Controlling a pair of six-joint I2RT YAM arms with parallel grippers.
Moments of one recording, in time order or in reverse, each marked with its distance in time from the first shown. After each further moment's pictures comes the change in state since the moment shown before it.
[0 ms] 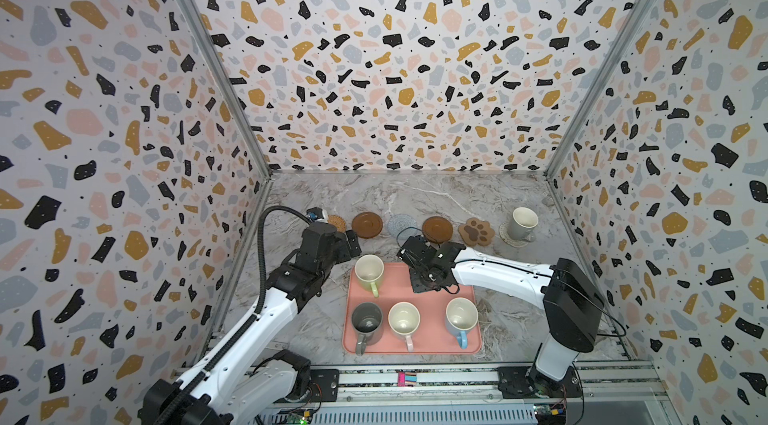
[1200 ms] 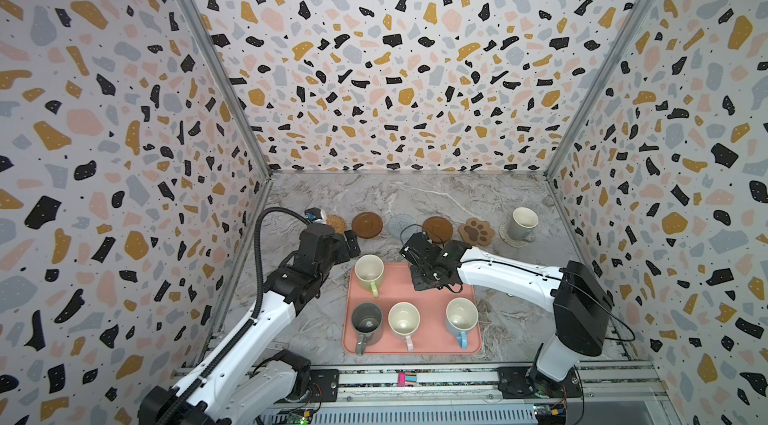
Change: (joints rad) left arm 0.000 -0.027 -0.005 0.000 0.000 -0.001; right arm 0.000 -0.053 0.000 -0.002 0.000 -0.014
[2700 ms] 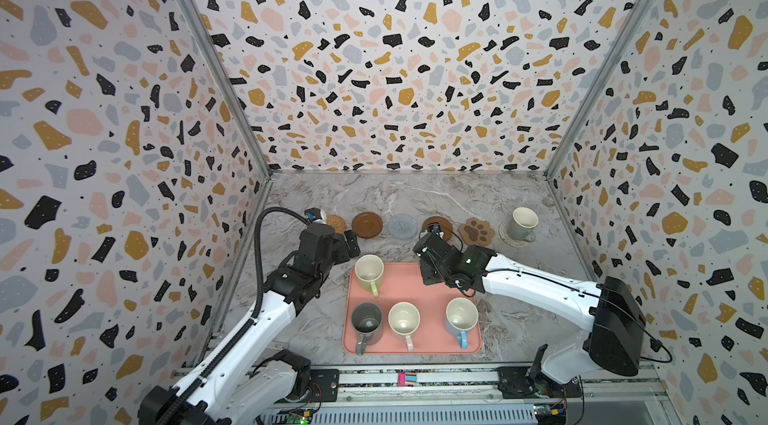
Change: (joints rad) left arm 0.000 0.002 0.000 -0.005 -0.004 0.000; right arm -0.013 -0.177 -0.110 0.117 0.142 -0.075
